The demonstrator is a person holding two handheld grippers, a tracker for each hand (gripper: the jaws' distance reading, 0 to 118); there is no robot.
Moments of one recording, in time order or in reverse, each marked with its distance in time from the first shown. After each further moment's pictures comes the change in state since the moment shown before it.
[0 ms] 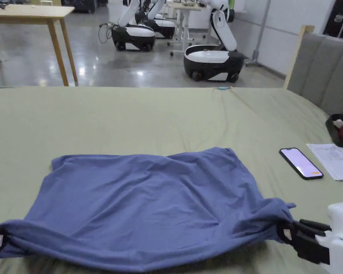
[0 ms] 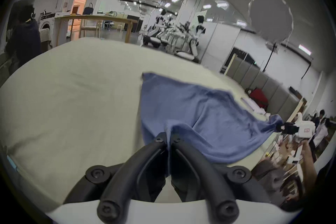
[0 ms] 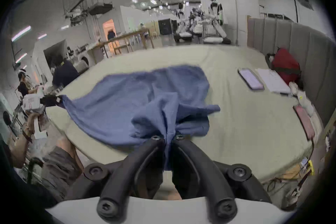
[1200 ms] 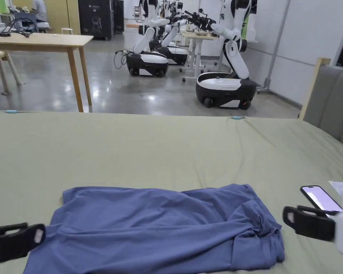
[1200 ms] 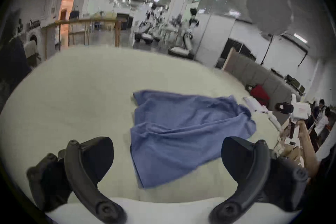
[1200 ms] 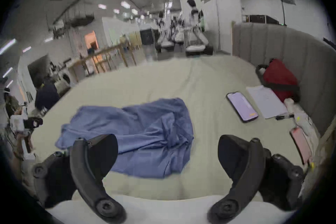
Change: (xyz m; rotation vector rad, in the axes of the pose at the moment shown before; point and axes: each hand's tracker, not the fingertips) left arm -0.012 0.057 -0.034 -0.016 -0.034 -0.094; right arm 0.027 0.074 -0.043 0.094 -0.162 -0.097
